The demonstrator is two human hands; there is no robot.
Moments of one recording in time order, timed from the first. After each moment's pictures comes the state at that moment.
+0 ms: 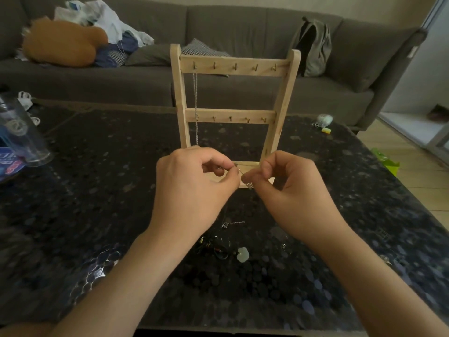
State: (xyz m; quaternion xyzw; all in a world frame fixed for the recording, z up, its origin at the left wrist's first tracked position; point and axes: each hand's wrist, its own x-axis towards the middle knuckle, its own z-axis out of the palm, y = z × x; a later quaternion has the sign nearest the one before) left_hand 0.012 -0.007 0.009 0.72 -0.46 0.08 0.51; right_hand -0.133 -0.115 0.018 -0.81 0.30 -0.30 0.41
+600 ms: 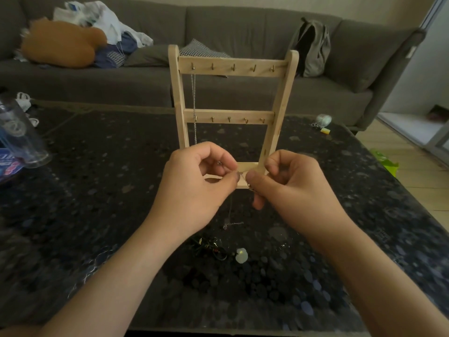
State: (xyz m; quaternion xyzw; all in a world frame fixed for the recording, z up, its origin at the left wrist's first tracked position) left_hand 0.019 -0.010 0.010 0.68 -0.45 -0.11 0.56; right_hand -0.135 -0.115 0.028 -0.75 0.30 -0.28 0.51
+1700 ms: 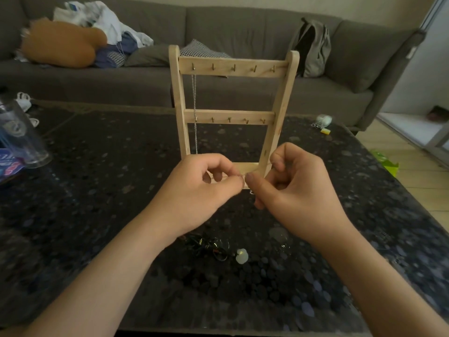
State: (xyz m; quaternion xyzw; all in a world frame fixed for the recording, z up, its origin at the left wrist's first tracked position) left_hand 0.020 -0.005 0.024 0.71 -0.46 -0.23 0.48; right_hand -0.137 -0.116 0.025 -0.81 0.27 -0.33 0.41
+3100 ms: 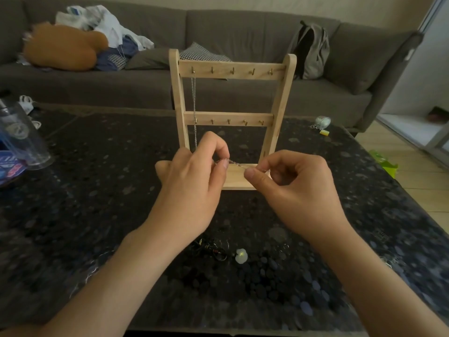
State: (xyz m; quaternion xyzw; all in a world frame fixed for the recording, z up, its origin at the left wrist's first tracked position) left_hand 0.013 -0.004 0.015 0.76 -0.51 0.06 0.40; right_hand -0.134 -0.125 0.015 -0.81 0.30 -0.37 0.33
